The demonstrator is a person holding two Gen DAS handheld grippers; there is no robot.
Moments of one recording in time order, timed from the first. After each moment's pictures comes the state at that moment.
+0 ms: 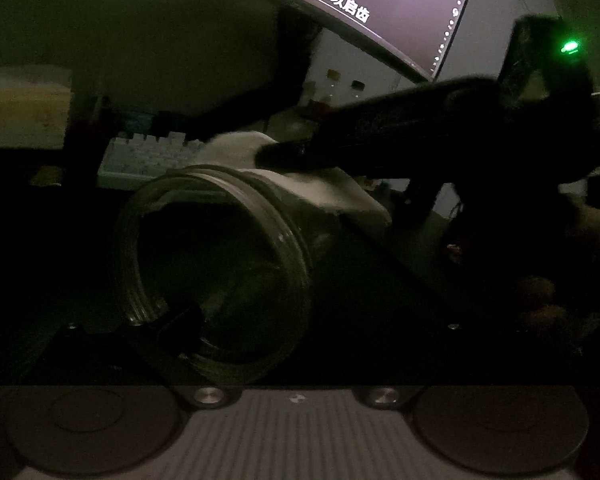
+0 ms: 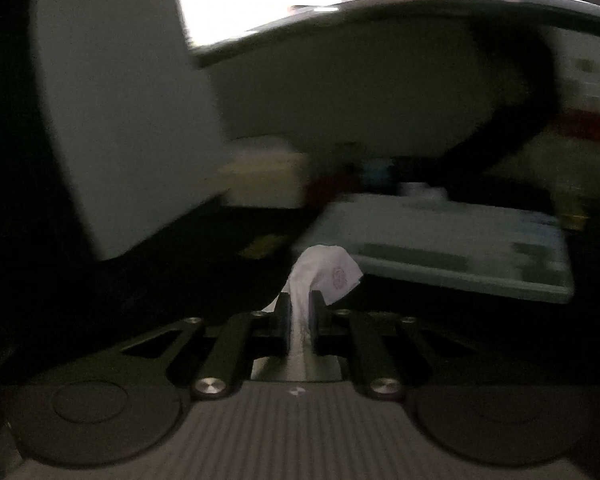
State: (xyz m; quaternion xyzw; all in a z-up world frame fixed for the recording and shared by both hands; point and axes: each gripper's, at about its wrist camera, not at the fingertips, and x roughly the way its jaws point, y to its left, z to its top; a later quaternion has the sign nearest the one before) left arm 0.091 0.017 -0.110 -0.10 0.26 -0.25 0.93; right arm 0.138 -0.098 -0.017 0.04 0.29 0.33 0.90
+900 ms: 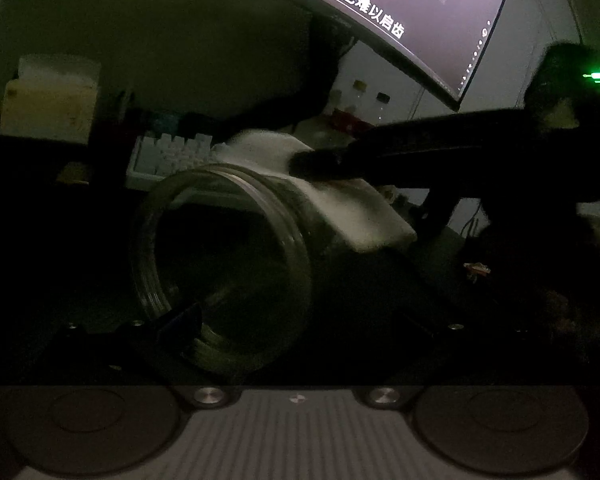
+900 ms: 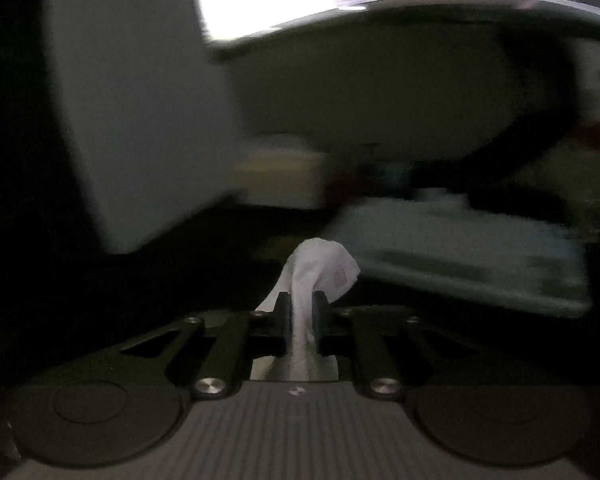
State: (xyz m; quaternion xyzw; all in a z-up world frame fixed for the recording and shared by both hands) left arm 0.104 0.036 -0.107 -0.13 0.26 -0.24 0.93; right arm 0.147 -0.093 -0.021 0.03 0.29 0.36 0.89
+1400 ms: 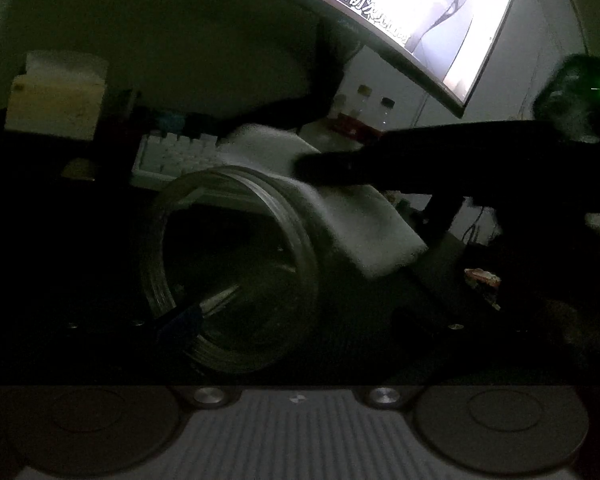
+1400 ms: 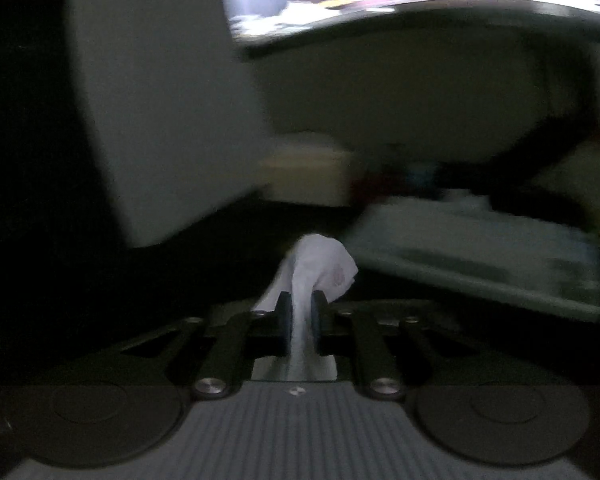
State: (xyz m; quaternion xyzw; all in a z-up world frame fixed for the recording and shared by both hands) left arm 0.101 0.040 -0.106 -0.14 0.26 -0.23 0.93; right arm 0.140 -0.093 -0.022 0.02 0.28 0.38 0.88
